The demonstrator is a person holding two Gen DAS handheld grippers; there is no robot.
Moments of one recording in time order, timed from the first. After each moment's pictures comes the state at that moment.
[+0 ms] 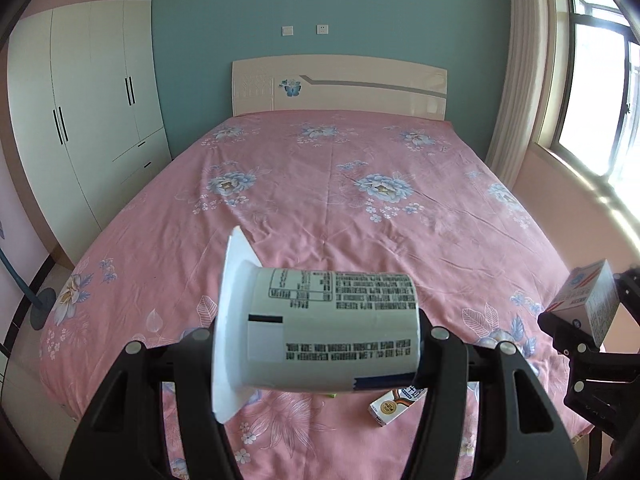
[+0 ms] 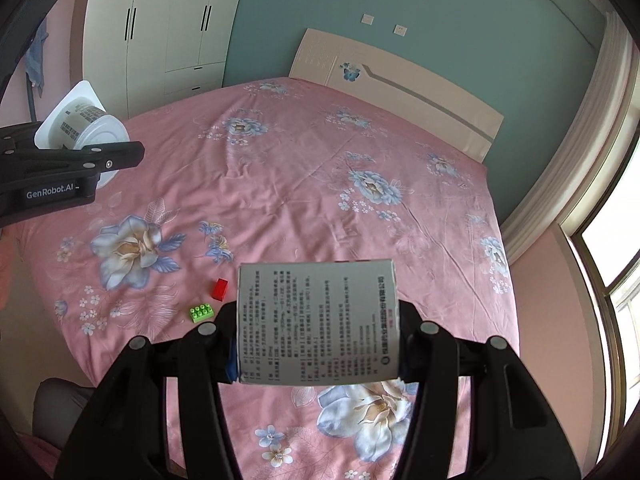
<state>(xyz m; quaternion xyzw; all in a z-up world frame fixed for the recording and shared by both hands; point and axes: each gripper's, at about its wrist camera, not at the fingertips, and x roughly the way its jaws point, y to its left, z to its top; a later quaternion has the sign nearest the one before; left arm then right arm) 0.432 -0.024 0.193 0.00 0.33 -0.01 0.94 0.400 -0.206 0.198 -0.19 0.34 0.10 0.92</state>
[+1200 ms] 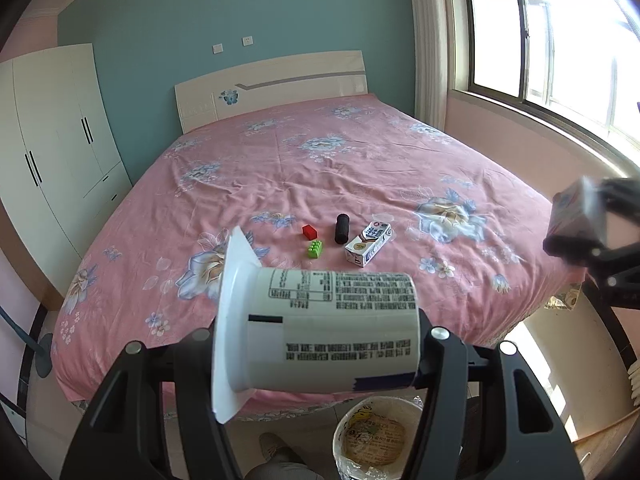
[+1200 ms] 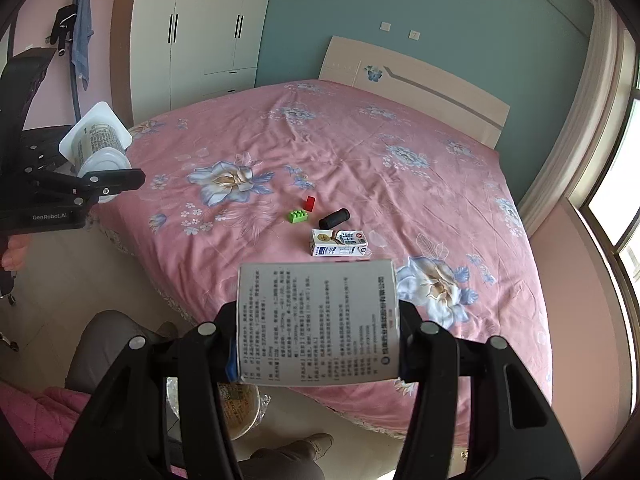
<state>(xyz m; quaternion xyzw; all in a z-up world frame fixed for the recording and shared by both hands) 0.157 0.009 0.107 0.09 0.33 -0.12 0.93 0.099 -0.188 0.126 -0.16 0.34 0.14 0.91</state>
